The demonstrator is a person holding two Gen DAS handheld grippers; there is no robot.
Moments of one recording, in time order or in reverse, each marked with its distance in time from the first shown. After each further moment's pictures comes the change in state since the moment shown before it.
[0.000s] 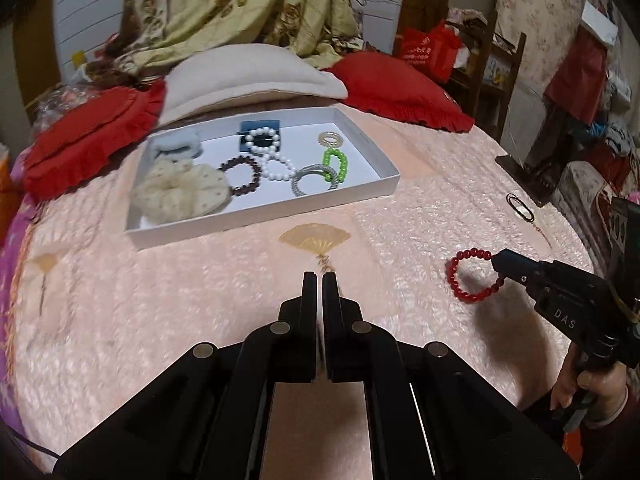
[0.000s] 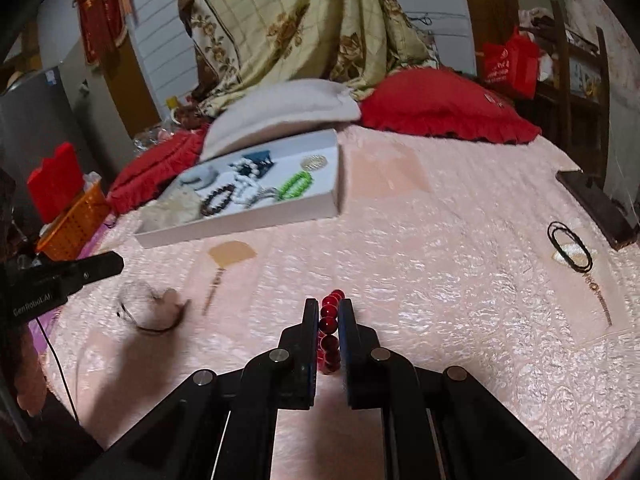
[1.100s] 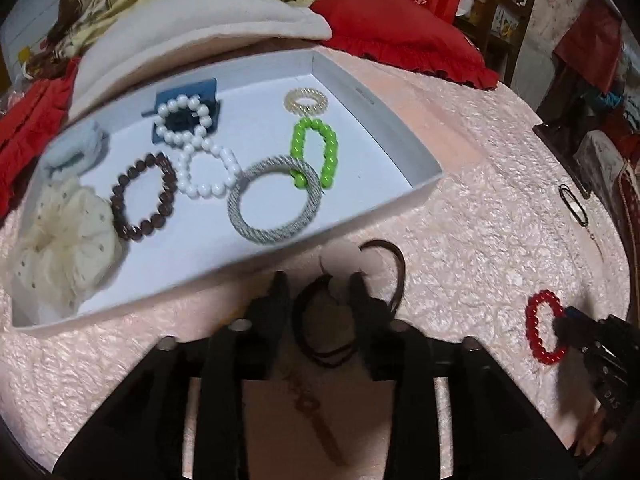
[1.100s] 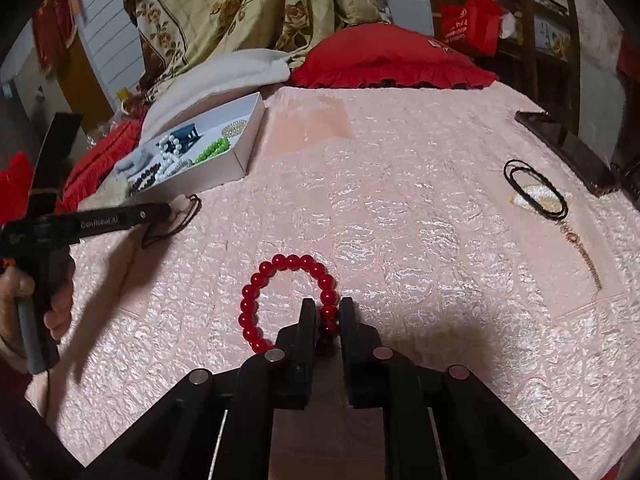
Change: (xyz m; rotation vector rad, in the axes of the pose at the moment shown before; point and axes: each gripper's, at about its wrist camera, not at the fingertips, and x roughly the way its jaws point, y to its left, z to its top) left arm 0.167 -0.020 0.059 0.069 0.194 -0.049; right arm 0.030 -0.072 -0.020 0.105 0.107 -0.099
